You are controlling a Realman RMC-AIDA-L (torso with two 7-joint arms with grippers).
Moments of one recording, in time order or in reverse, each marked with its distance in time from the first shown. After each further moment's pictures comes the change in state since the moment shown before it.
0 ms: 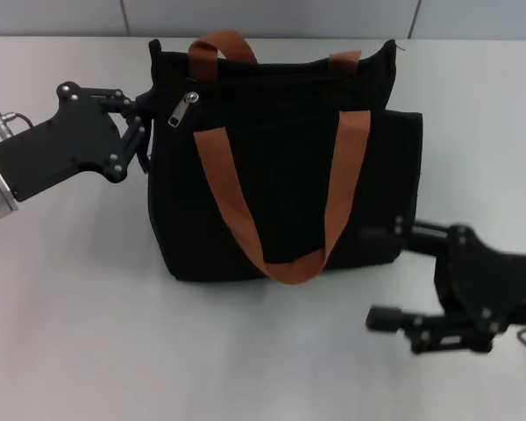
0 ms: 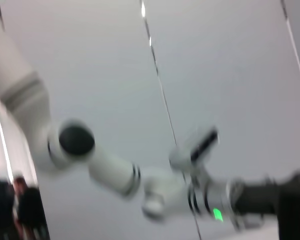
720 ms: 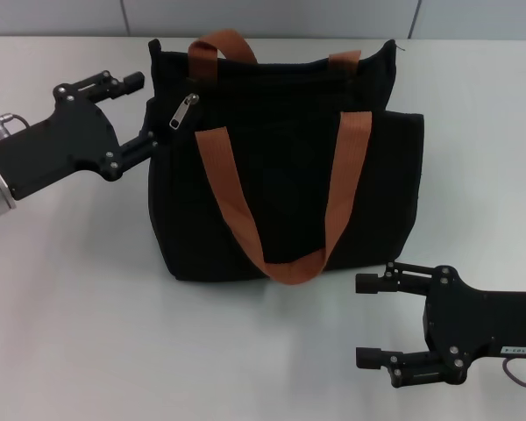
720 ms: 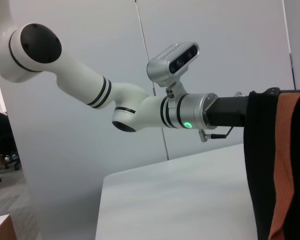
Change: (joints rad) left arm -0.001 0.006 0.006 -0.001 0.003 -0.043 -0.045; right arm -0.024 0.000 0.000 -0.002 -0.152 0.174 -0.107
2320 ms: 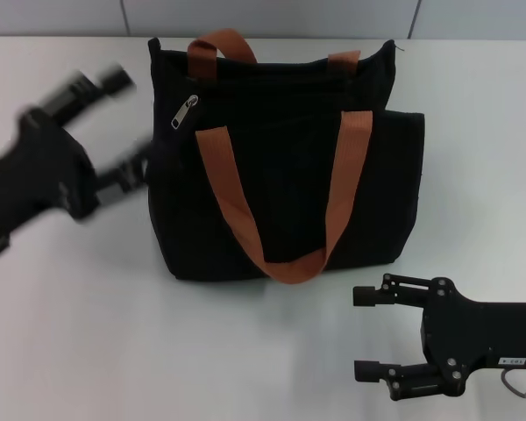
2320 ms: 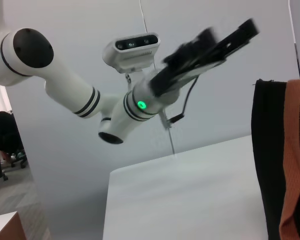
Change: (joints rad) left arm 0.101 -0.023 0.001 -0.031 -0.097 0.483 -0.242; right arm -0.004 0.000 -0.013 0.016 -0.012 0.007 0.001
